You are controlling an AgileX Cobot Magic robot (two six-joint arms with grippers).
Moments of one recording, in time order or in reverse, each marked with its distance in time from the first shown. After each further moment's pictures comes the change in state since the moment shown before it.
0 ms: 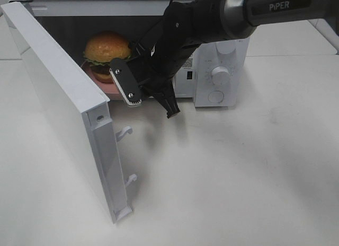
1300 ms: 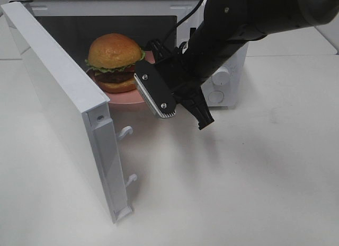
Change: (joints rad) left arm 0.000 0.000 0.000 0.000 0.000 0.000; right arm -0.014 -0.312 0.363 0.102 -0.030 -0.151
